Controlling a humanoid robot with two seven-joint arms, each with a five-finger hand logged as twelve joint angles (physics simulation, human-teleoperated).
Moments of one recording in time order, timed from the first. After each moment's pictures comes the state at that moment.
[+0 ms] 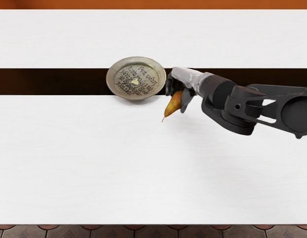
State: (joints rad) left arm 0.00 0.00 0.34 -0.21 0.25 0.00 0.24; right arm 1.38 -0.41 -0.06 1.49 -0.94 -0.24 -0.61
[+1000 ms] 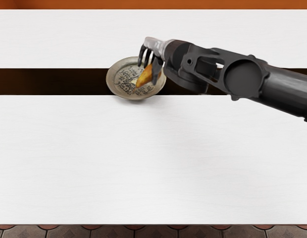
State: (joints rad) left arm -0.03 0.00 0.35 -0.21 0.25 0.00 0.24; right arm 1.45 -0.07 0.11 0.99 -0.91 -0.04 -0.61
